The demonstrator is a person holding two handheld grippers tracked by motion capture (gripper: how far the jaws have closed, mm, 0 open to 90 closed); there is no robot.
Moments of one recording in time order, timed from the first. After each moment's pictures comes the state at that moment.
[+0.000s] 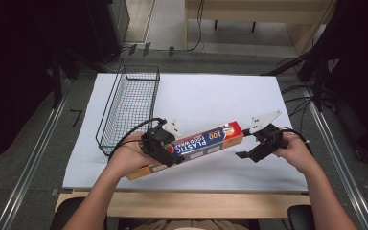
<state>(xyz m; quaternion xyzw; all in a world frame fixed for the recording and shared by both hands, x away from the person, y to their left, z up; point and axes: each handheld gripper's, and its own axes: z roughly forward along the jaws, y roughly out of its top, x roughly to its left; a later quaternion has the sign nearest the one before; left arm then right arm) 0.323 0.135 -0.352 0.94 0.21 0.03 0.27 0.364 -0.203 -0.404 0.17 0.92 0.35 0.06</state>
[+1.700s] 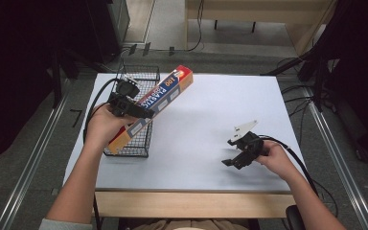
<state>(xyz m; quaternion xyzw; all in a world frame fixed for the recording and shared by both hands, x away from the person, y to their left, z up) 0.403 0.218 -0.304 0.85 0.45 0.10 0.26 0.363 -0.164 -0.445 0.18 0.93 0.31 0.04</state>
